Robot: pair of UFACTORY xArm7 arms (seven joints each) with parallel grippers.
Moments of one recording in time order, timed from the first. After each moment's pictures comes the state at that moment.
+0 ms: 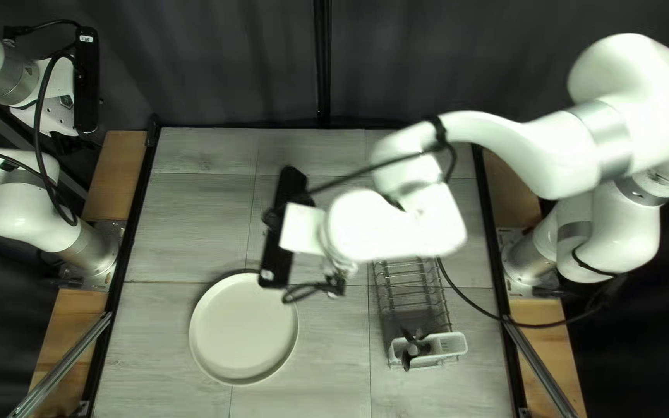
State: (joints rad) left arm 0.19 -1.20 0.14 0.65 0.35 1.67 0.18; right arm -0.18 -0.11 0.59 1.22 -0.16 1.40 0.60
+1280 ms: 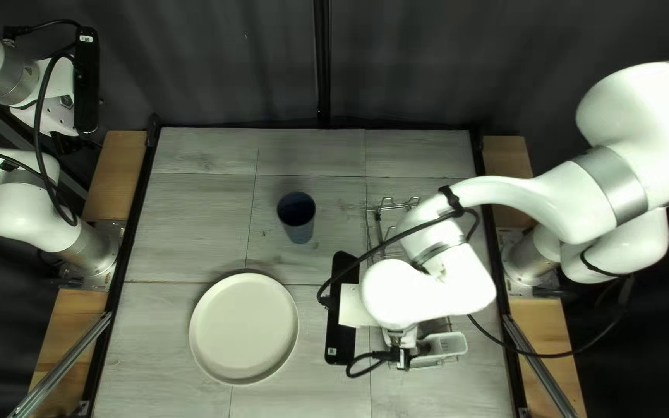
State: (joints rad) left arm 0.19 -1.20 0.14 0.65 0.35 1.67 0.18; right arm -0.14 -0.02 0.59 1.07 0.12 1.34 0.45
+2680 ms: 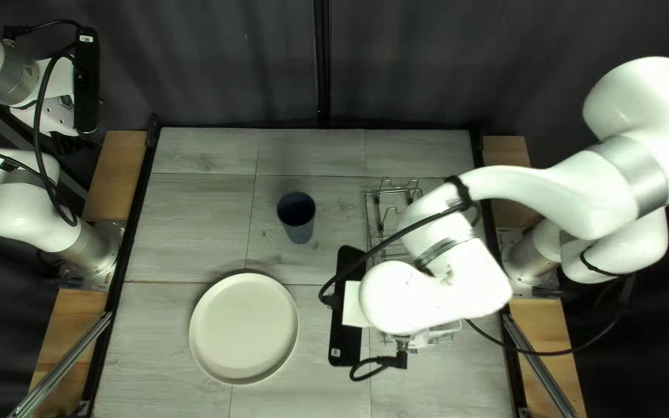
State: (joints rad) left arm 0.19 -1.20 0.14 0.65 0.35 1.67 0.18; right arm -0.13 -0.07 0.61 1.36 0.03 1.73 0.62
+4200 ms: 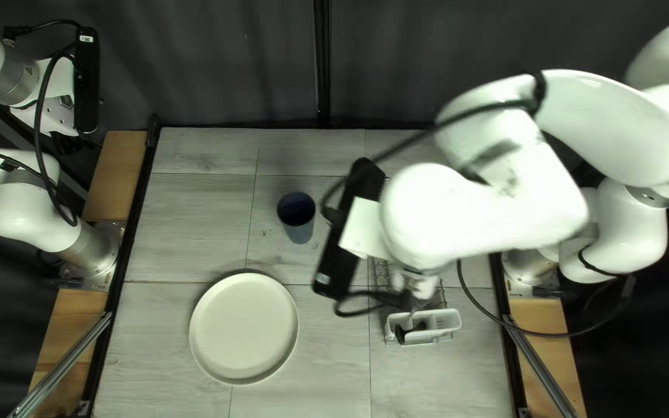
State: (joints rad) left arm 0.19 -1.20 0.14 0.65 0.35 1.67 0.18; right arm -0.24 -0.01 0.50 1.66 0.13 1.79 0.94
